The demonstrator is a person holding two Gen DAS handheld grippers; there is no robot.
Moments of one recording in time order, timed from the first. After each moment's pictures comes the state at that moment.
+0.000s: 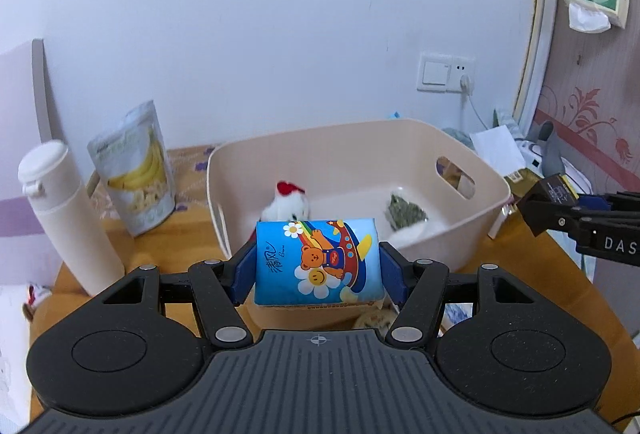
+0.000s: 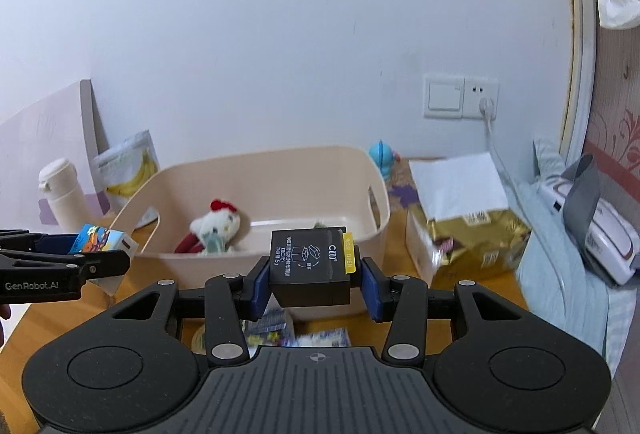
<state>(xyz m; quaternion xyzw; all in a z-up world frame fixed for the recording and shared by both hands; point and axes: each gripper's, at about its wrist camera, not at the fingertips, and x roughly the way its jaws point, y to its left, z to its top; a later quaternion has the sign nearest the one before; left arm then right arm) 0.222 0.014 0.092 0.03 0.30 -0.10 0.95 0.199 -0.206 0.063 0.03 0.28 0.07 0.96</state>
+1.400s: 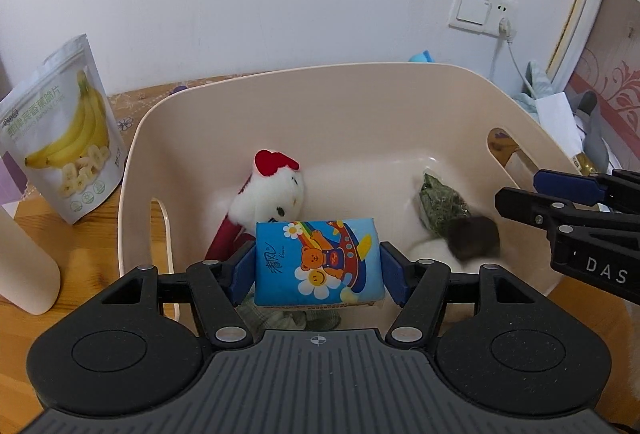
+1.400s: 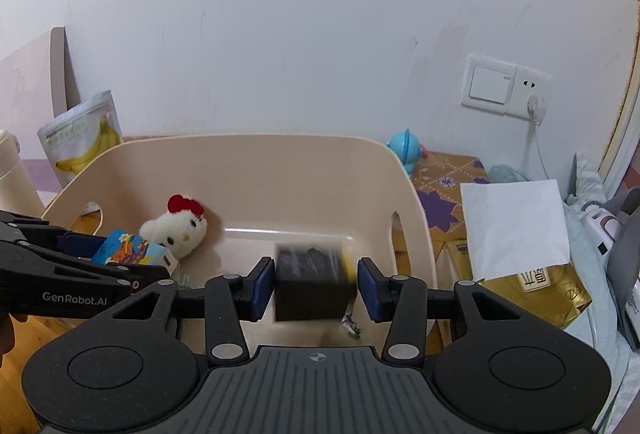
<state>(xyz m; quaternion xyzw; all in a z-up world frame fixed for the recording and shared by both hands) 0.353 -0.004 0.036 0.01 0.41 -0.10 0.90 0.326 -0.185 0.033 -0.02 0.34 0.09 0.94</state>
